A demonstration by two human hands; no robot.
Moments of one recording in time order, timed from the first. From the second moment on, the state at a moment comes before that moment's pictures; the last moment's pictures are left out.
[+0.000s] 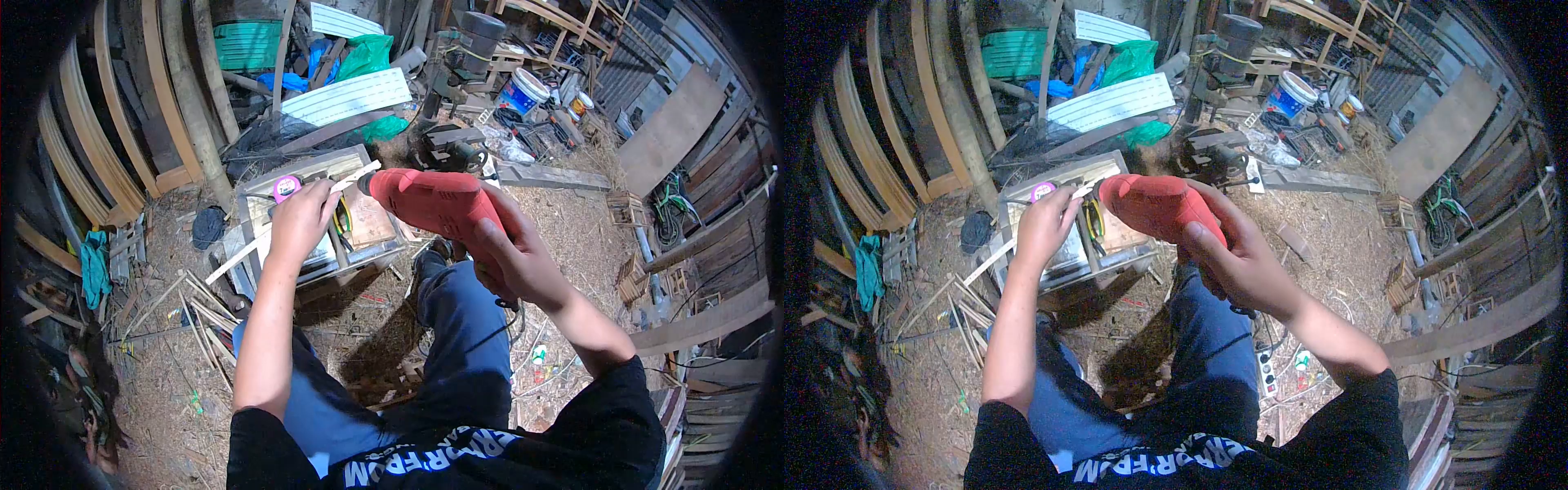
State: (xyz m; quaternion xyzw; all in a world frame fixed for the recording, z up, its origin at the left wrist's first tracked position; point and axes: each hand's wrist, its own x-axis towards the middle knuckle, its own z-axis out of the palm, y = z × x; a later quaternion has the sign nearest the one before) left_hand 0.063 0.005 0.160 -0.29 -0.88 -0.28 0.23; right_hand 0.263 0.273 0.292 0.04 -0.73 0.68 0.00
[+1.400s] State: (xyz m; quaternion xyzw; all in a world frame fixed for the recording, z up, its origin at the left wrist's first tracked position) left_hand 0.059 -0.008 0.156 -0.30 -0.89 -0.27 0.23; right_hand 0.250 0.263 0.290 0.05 -0.71 0.70 -0.02
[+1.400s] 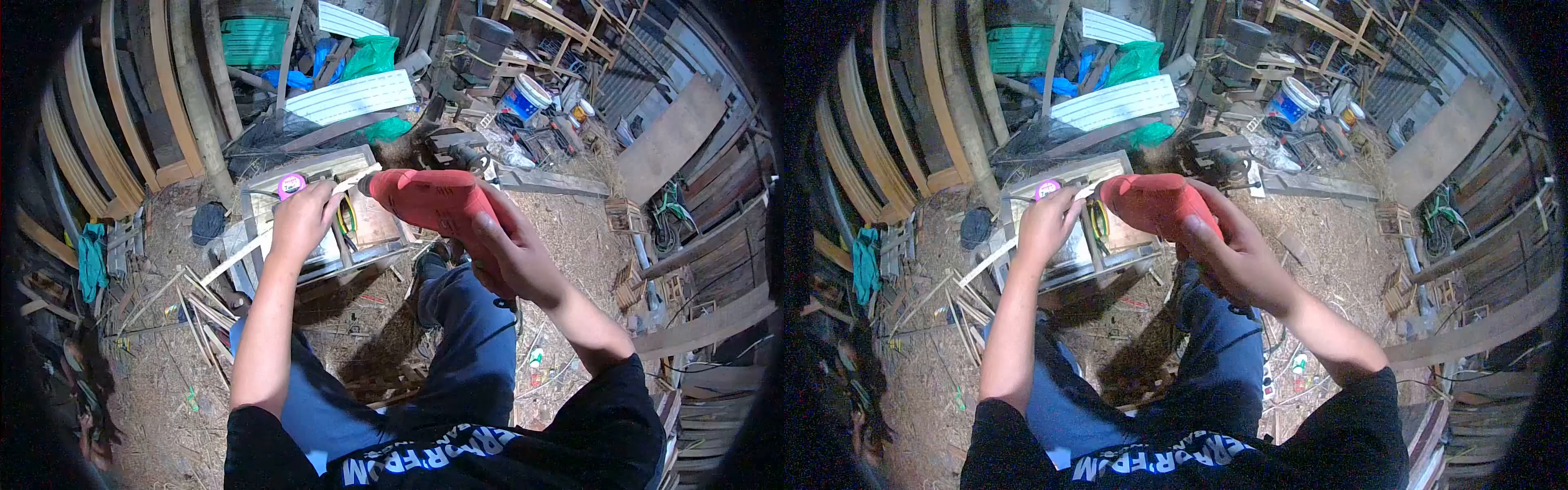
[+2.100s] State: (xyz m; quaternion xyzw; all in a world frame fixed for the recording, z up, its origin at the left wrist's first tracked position) left_hand 0.066 -0.009 0.108 -0.30 -0.92 -0.25 0.07; right_hand 0.221 0.250 0.300 -0.03 -0.77 0.62 -0.12
